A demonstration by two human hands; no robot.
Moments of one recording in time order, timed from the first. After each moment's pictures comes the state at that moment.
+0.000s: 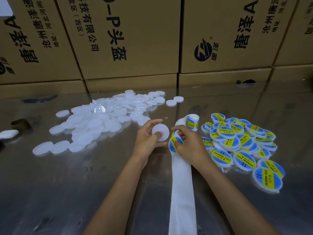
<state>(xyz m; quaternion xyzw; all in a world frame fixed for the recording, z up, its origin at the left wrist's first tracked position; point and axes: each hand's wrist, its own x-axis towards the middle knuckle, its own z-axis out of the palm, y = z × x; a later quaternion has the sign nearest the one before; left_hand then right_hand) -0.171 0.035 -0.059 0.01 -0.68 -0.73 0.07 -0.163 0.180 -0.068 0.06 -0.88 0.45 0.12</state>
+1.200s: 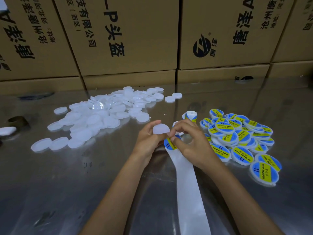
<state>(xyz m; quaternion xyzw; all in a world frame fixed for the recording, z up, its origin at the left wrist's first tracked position) -0.161 0.038 -0.063 0.02 -0.65 -0.76 -0.01 -0.131 0.190 -0.055 0.23 -0.81 0.50 0.20</state>
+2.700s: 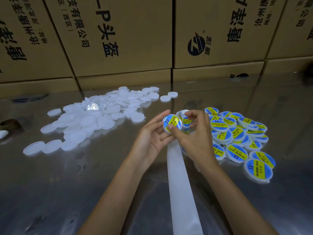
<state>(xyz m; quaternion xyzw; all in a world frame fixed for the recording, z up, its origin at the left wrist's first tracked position) -0.141 0.056 -0.036 -0.06 -0.46 -0.88 -0.11 -0.140 0.191 -0.060 0.05 -0.76 0.56 0.32</state>
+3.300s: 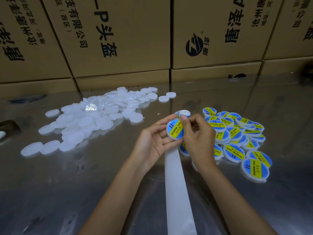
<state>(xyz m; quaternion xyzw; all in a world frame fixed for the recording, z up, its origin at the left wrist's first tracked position) -0.138 0.061 -0.038 -0.06 -0.45 -0.87 -0.17 -0.143 0.195 -0.060 0.02 -0.72 0.60 0.35</state>
